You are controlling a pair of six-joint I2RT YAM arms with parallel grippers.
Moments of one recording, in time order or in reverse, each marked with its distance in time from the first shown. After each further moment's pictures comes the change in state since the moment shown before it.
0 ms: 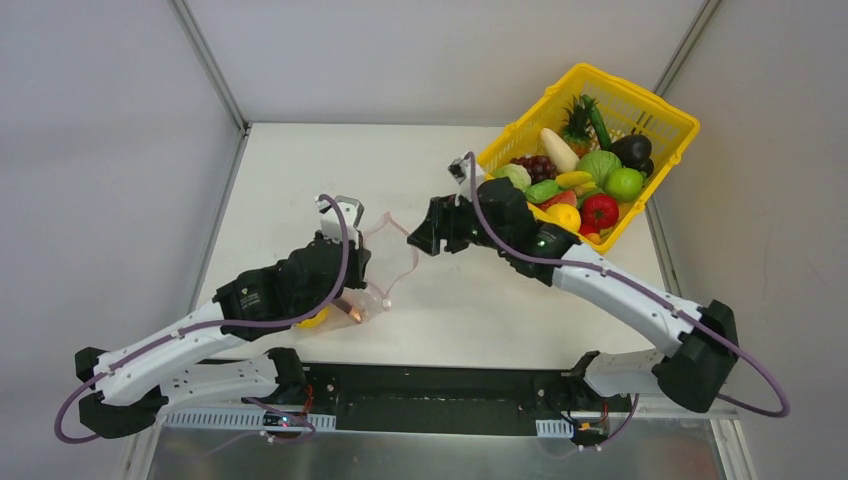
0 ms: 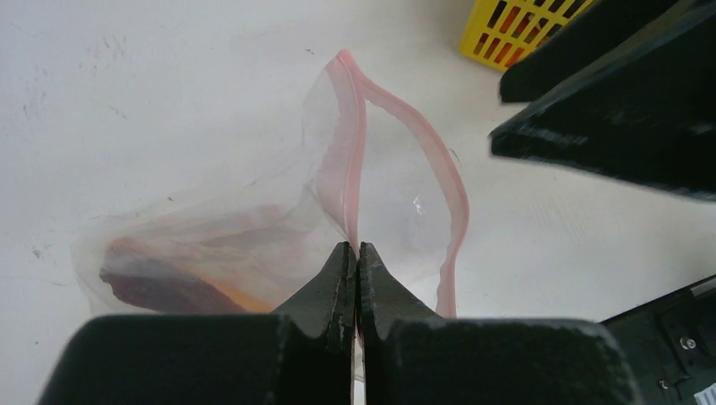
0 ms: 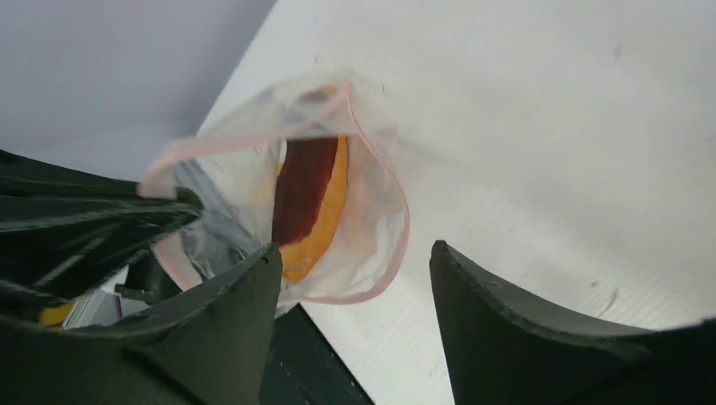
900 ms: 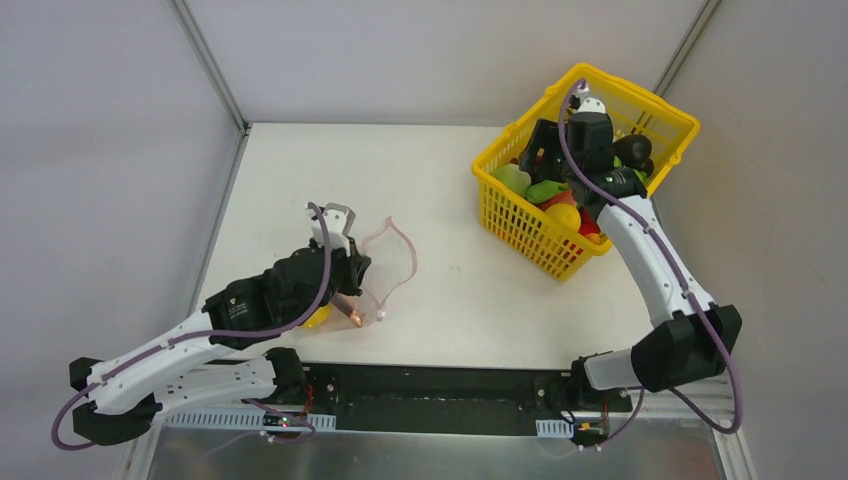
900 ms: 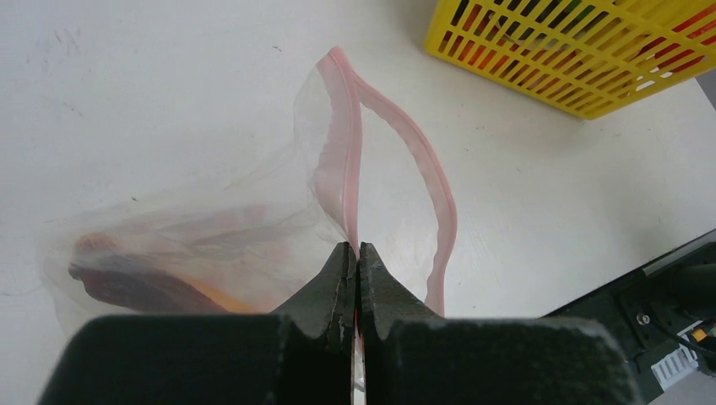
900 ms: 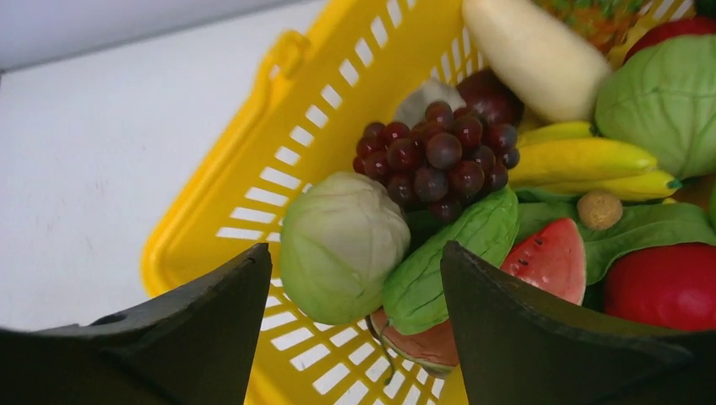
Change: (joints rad) left arm 0.000 -0.104 -0.070 0.049 0.059 -0.018; right arm -0.533 0.027 0.293 -0.277 0.369 -0.176
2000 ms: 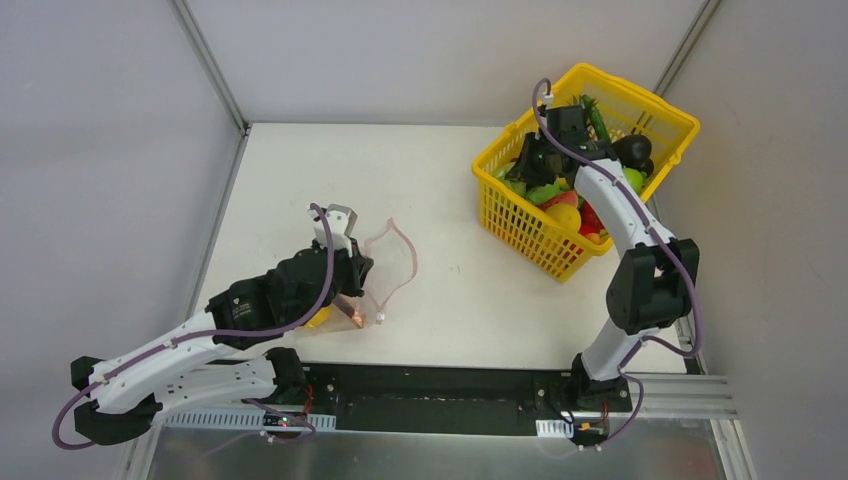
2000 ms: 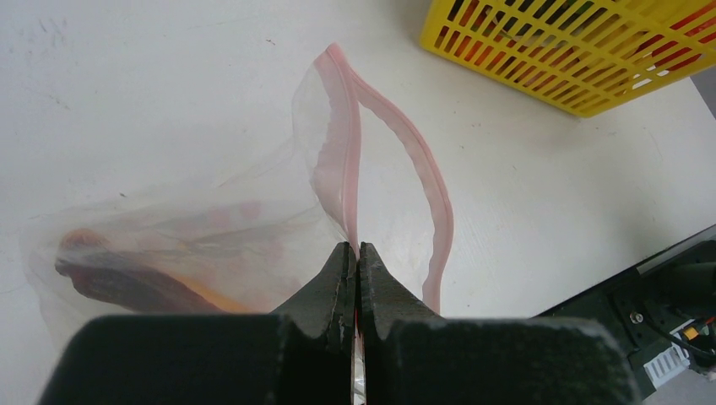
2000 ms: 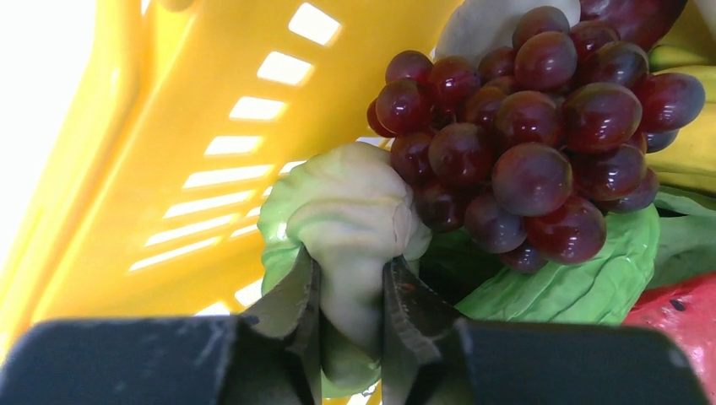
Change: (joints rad) left arm 0.000 0.007 -0.017 0.014 0.018 -0.016; right arm -0.088 0.362 0.184 -0.188 -0.309 -0.027
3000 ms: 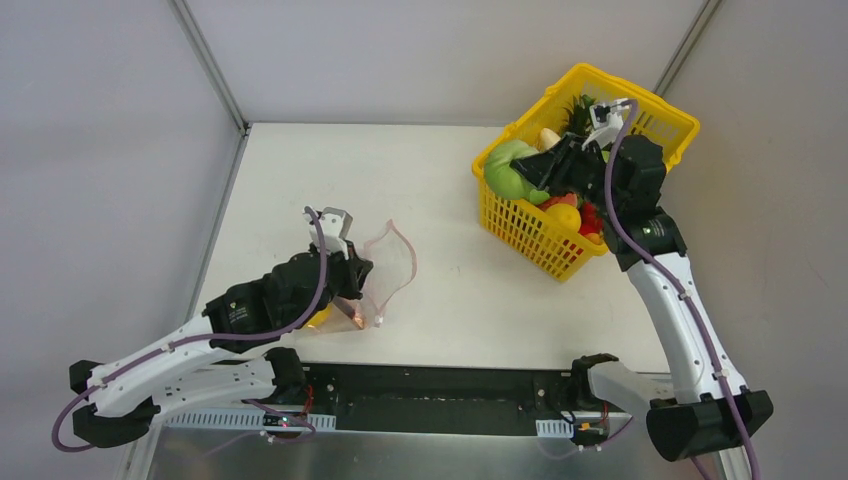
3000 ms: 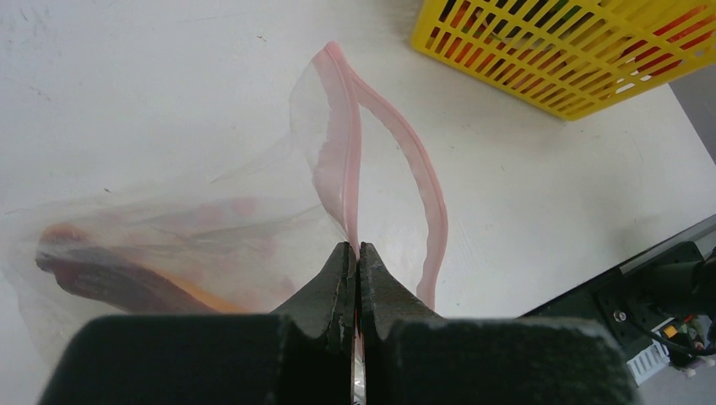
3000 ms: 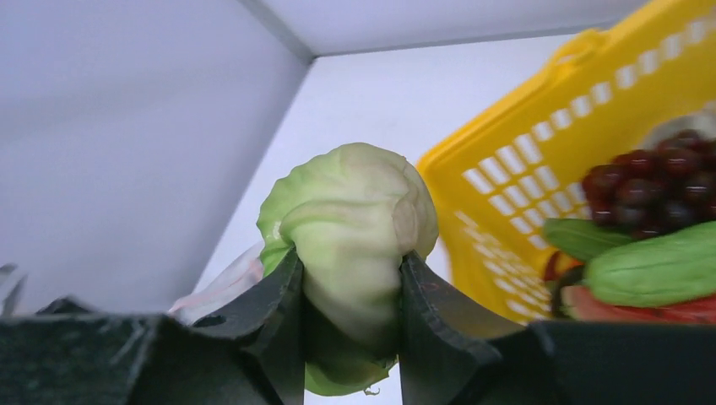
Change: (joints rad) left arm 0.000 -0.028 -0.026 0.011 0.008 -0.028; right arm -0.001 -0.627 -0.338 0.343 -0.212 0.158
